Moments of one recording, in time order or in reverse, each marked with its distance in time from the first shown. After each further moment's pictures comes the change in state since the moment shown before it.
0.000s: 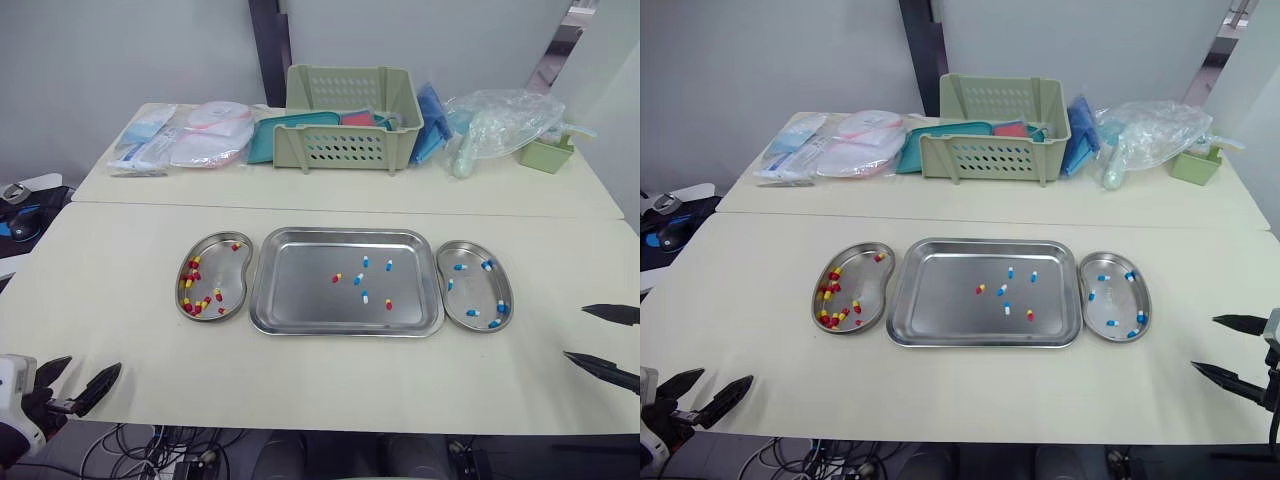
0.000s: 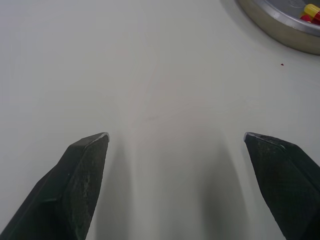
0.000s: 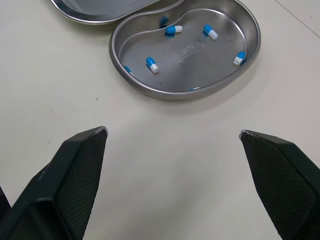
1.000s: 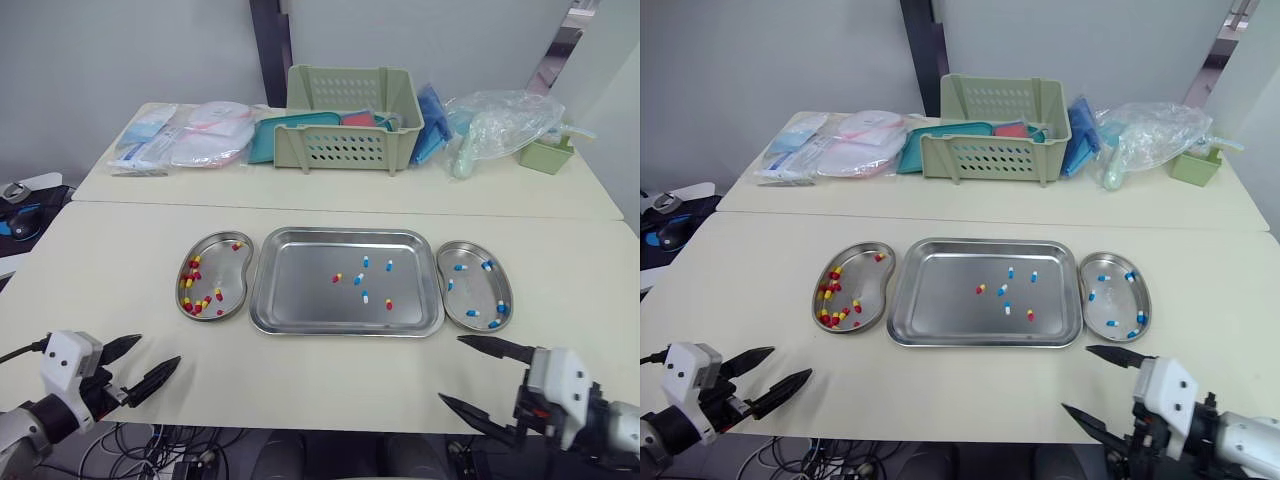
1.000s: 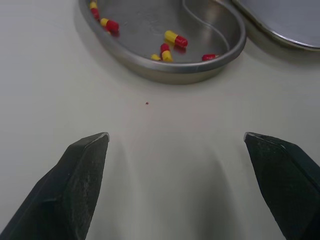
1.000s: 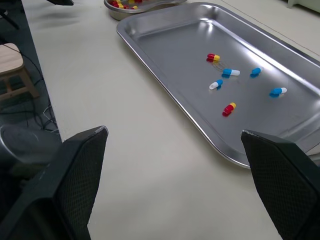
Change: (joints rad) left arm -0.042 0.027 -0.171 -0.200 -0.026 0.013 -0.090; right arm 0.140 0.404 0.423 -0.682 -0.098 0.096 -0.375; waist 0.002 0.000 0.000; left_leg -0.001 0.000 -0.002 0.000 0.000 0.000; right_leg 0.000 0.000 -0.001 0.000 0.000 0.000
